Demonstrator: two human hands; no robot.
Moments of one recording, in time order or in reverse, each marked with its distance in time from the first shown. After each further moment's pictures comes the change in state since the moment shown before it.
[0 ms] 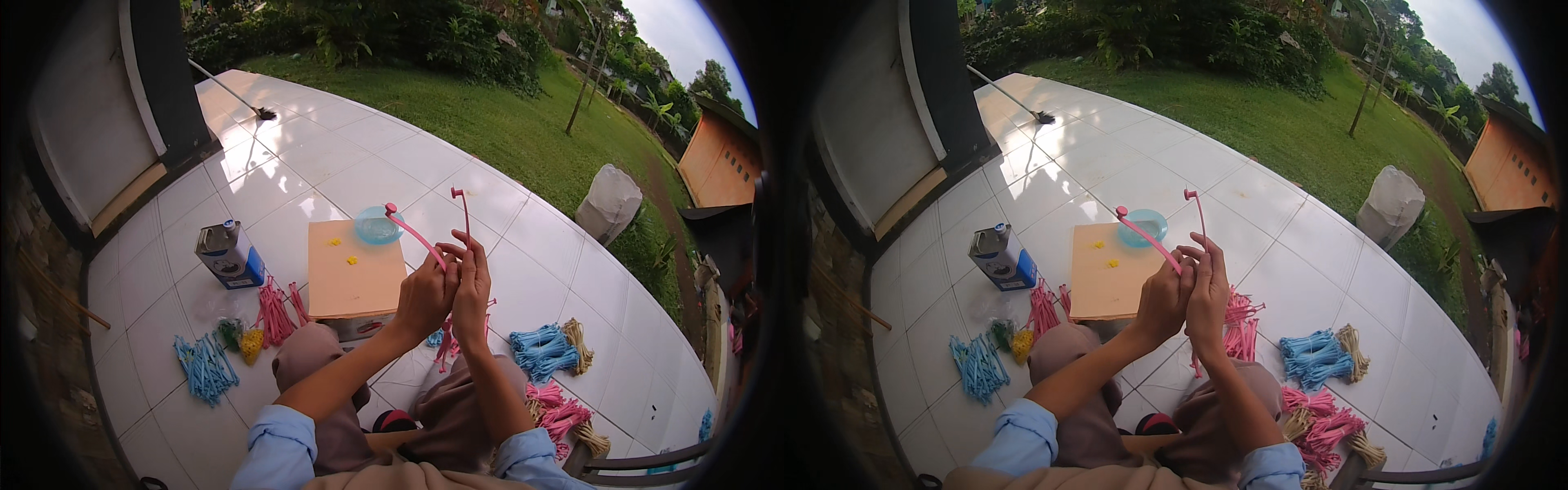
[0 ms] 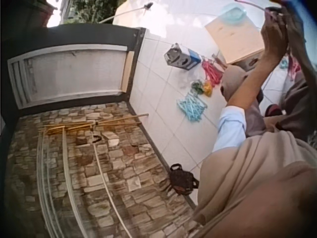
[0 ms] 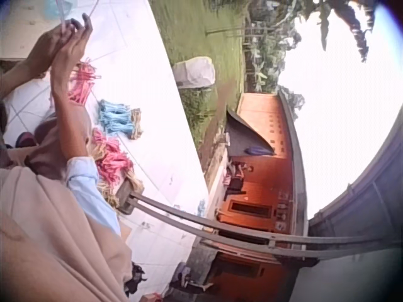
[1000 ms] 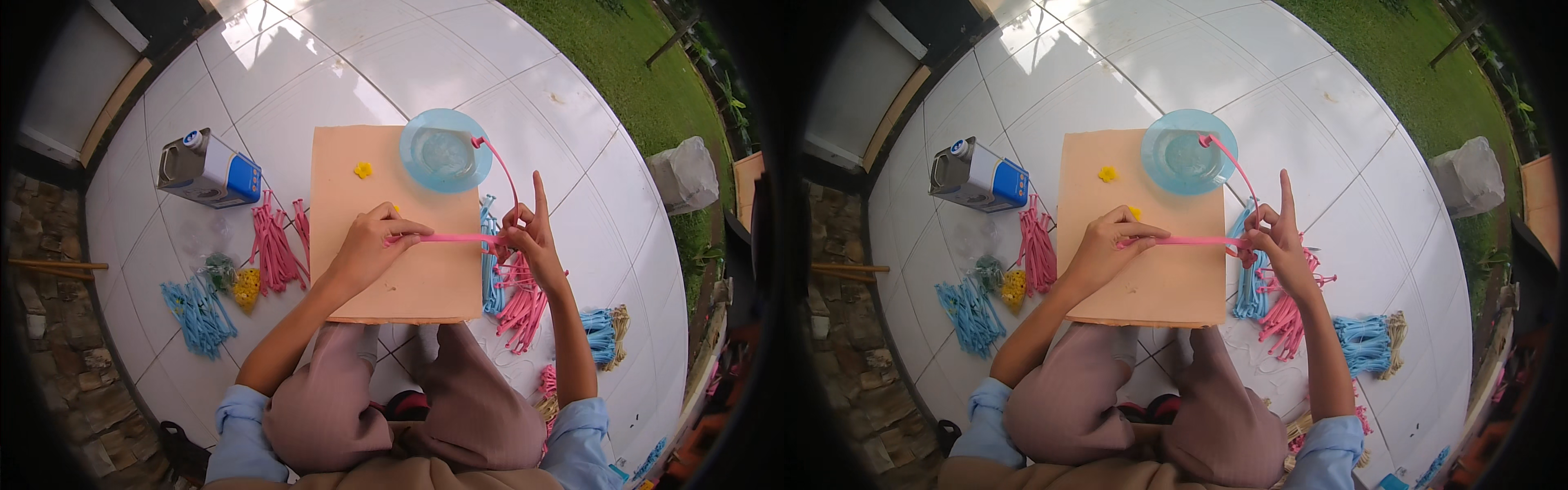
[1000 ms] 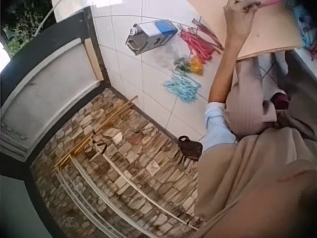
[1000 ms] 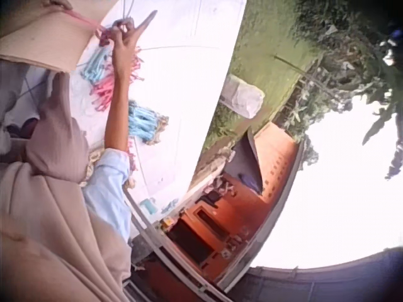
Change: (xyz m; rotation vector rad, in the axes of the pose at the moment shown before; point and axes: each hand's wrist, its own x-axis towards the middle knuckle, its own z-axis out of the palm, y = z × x) left_hand -0.014 -0.240 -0.054 -0.023 -0.359 -0.542; right_hand 0.115 0.203 -0.051 -0.051 -0.408 0.530
